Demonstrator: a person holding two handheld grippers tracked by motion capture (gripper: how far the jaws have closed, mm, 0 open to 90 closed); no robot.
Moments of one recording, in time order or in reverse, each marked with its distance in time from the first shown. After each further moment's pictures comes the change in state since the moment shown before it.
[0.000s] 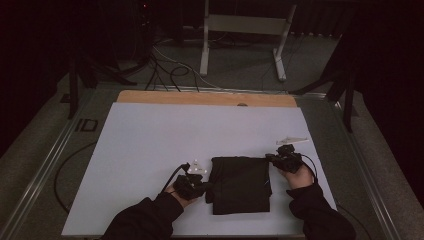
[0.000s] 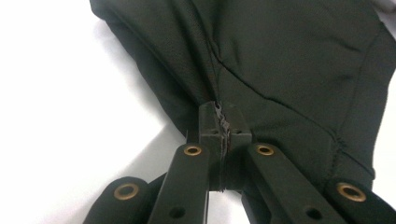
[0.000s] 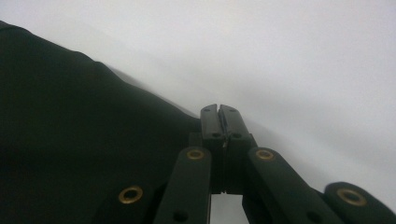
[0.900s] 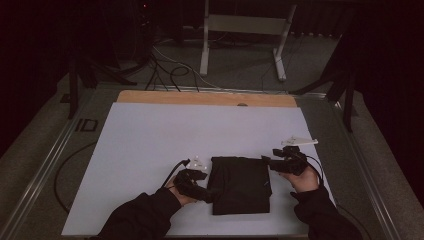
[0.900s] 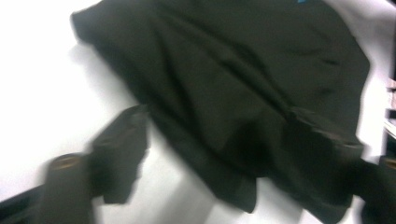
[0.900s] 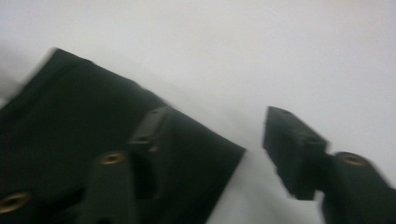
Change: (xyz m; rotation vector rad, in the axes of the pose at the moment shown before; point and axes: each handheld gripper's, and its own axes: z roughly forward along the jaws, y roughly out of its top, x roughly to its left) left arm 0.006 0.014 -0.007 -0.031 -0.076 0.059; right arm 0.015 0.006 -0.035 -0.115 0.054 -0.013
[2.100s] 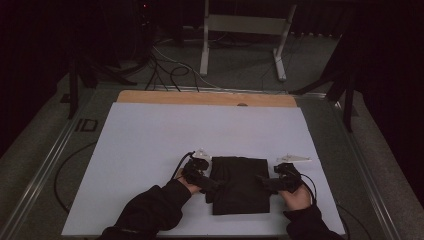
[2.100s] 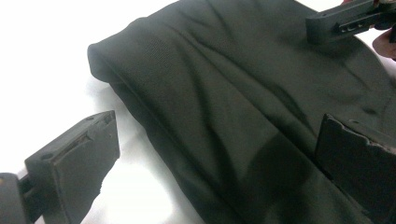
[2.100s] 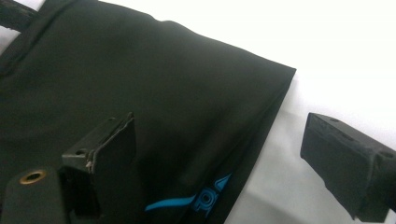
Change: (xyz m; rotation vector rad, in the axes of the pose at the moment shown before) left arm 0.026 0.011 0.037 -0.015 -0.025 -0.125; right arm 0.020 -0.050 0.017 0.080 -0.006 0.114
